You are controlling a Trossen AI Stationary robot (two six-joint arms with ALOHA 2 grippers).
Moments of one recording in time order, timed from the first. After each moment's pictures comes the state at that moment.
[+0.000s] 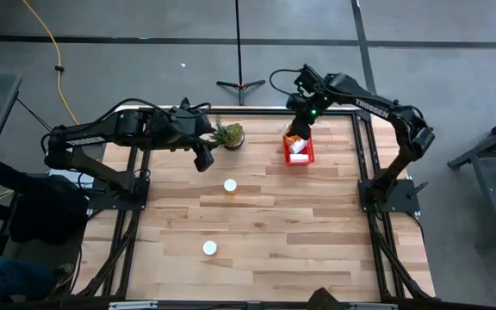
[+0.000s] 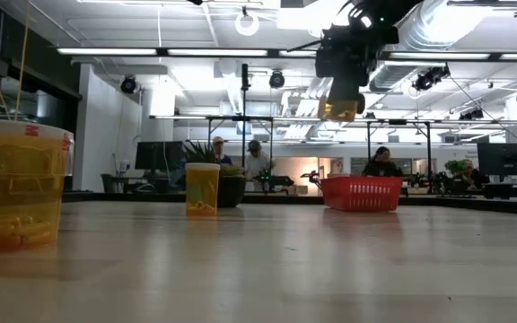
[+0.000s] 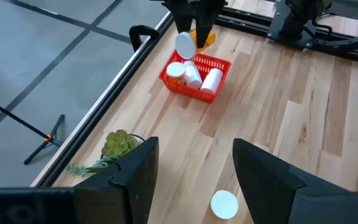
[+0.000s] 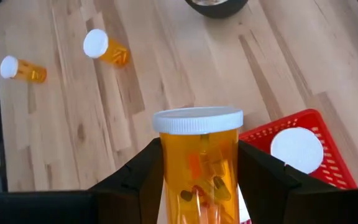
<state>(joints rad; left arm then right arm) 0.03 1.29 1.59 -1.00 -0.37 -0.24 -0.71 1.66 1.49 -1.03 -0.53 -0.21</state>
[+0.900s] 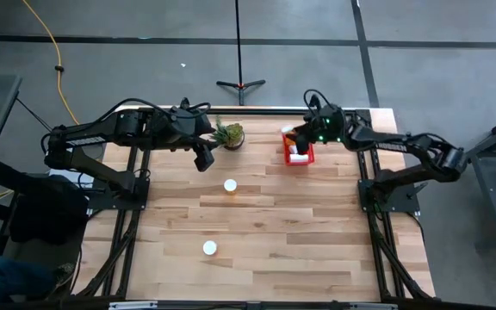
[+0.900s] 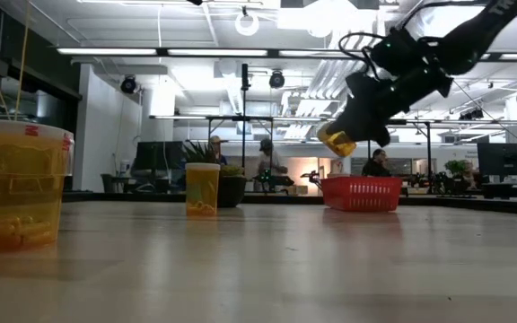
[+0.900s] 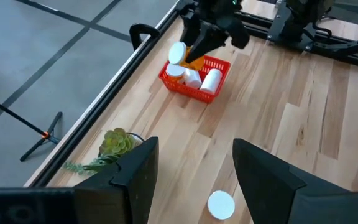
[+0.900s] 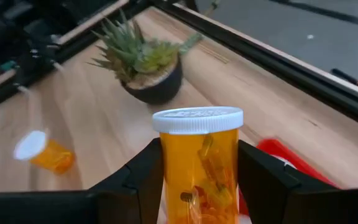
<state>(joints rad) 0.03 1.29 1.59 -1.00 -0.37 -0.26 -0.68 1.30 0.61 0.19 -0.29 0.24</state>
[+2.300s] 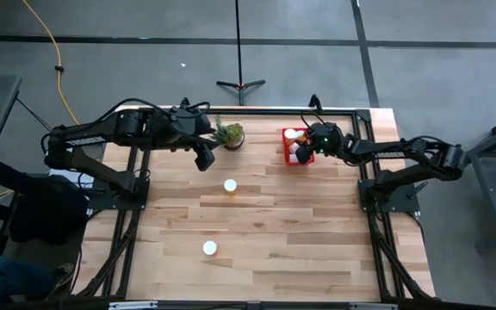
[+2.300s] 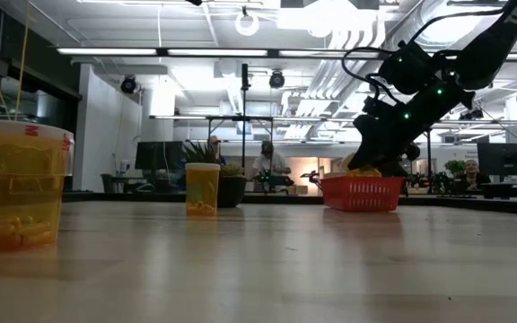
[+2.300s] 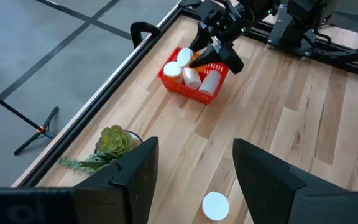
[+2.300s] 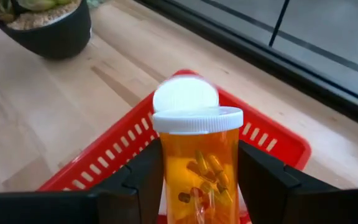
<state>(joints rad) 0.03 1.29 1.59 -1.00 -0.37 -0.31 -0.55 1.30 0.43 0.28 0.16 0.21</state>
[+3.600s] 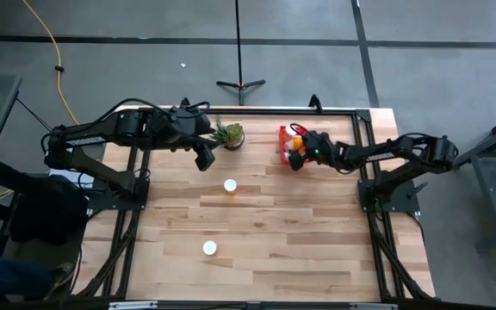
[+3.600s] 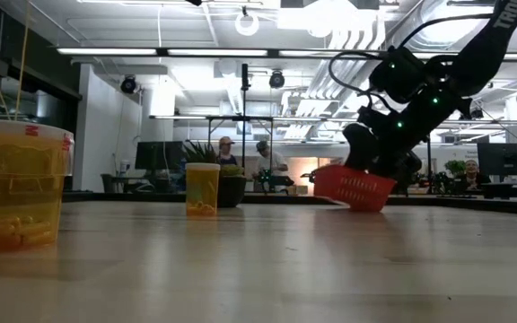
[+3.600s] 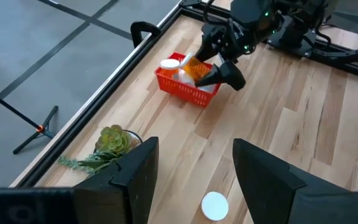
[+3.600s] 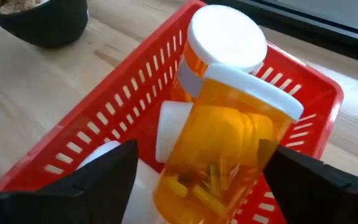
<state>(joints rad) 0.03 1.29 1.59 -1.00 -0.37 -0.31 -0.41 1.43 0.43 0.32 0.29 0.42</state>
